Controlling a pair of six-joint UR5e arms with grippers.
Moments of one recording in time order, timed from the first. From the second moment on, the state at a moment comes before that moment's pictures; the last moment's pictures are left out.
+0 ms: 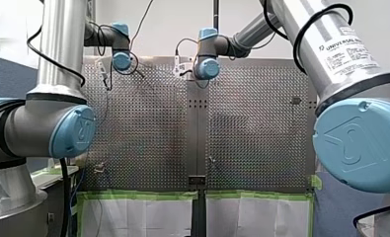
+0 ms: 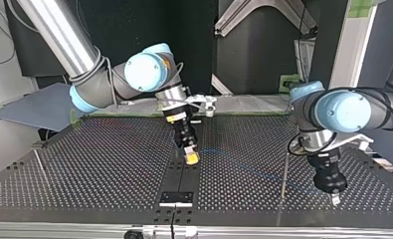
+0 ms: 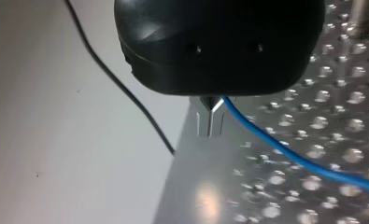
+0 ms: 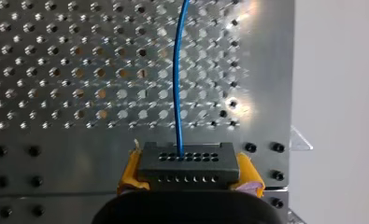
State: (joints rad) left arm 0.01 -1.70 -1.57 -2.74 -1.86 -1.83; right arm 2.34 -1.05 1.16 -0.23 1.61 1.54
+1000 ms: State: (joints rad) left arm 0.02 -1.78 -1.67 -2.65 -1.75 -1.95; right arm 2.31 -1.04 1.22 -0.23 1.64 1.51
